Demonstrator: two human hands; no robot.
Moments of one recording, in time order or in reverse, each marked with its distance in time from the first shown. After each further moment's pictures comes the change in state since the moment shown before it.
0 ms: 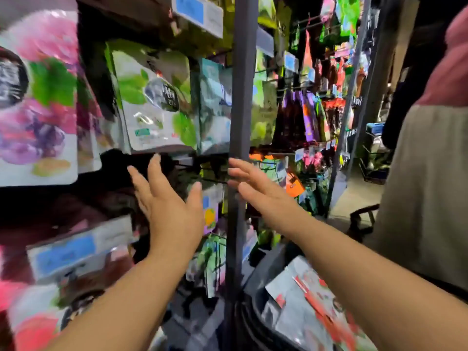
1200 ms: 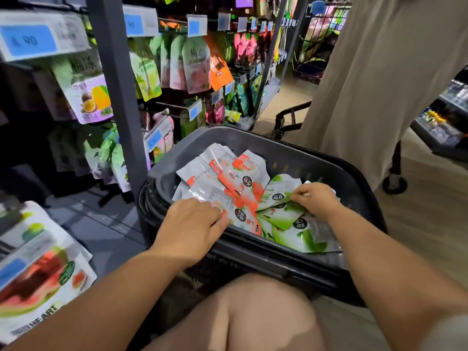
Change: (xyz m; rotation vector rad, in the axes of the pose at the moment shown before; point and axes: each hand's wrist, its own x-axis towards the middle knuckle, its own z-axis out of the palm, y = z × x) left_hand -0.251 -0.098 0.119 0.307 -0.803 0.797; right_hand -0.322 0.204 -0.159 -0.861 0.161 0.991
